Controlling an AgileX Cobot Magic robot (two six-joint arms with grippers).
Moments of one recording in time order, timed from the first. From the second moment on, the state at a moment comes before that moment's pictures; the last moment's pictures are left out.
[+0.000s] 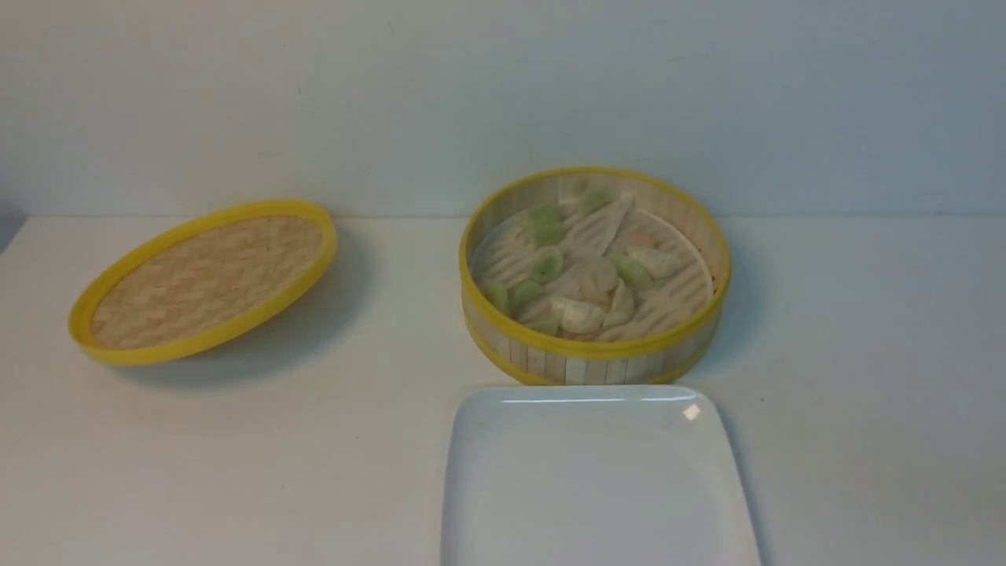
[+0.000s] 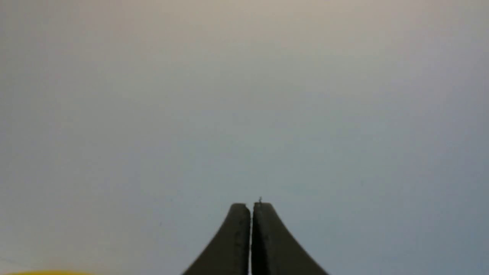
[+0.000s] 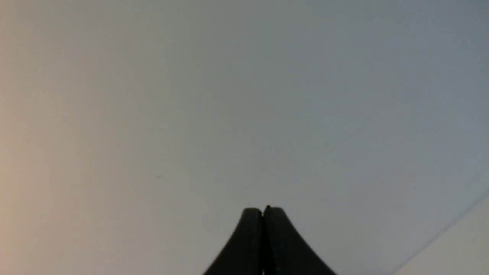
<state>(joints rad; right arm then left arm) 0.00 -0.01 -0.13 0.69 0.03 0.16 -0.03 0.22 -0.49 -0.44 0.14 -0.10</state>
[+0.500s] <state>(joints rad) 0.00 0.63 -0.88 0.45 1.10 -0.18 -0.05 1.15 -1.05 -0.60 1.09 0.21</state>
